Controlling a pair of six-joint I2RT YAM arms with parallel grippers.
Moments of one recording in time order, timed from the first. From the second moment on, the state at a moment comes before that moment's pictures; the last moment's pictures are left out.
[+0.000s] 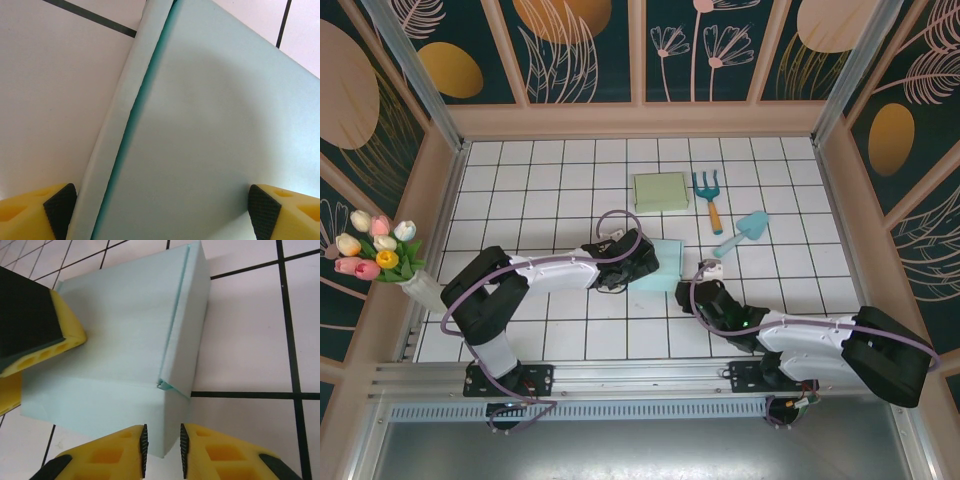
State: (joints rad) left arm -0.89 1.74 0.97 -0.29 -0.17 -1.23; right arm 1.00 1.10 0.19 0.27 0.37 0.84
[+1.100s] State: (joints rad) left arm -0.89 1.76 0.99 -0.29 -0.21 -1.24; right arm 1.02 1.25 0.37 0.05 0.42 0.97
